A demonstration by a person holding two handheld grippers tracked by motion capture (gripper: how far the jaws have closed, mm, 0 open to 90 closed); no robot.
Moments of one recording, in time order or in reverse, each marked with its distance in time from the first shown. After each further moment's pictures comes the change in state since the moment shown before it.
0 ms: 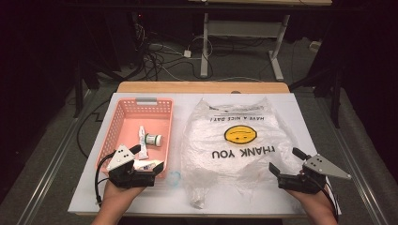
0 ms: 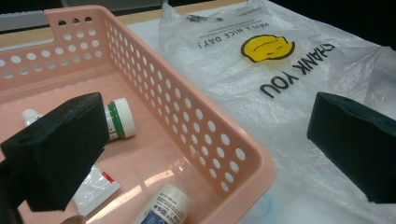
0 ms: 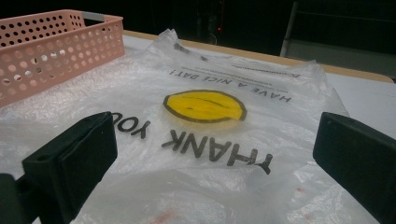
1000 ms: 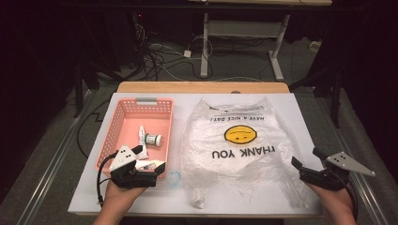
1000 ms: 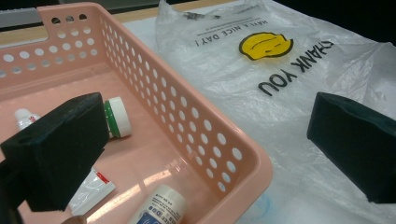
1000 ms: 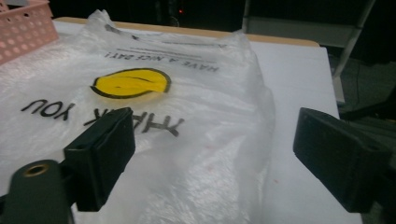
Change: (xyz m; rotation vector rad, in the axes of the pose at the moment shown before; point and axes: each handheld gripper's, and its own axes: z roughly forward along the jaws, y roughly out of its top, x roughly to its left) left arm -0.002 -0.001 0.004 0.008 -0.005 0.005; right arm -0.058 -0.013 -0.020 0.066 -0.134 0.070
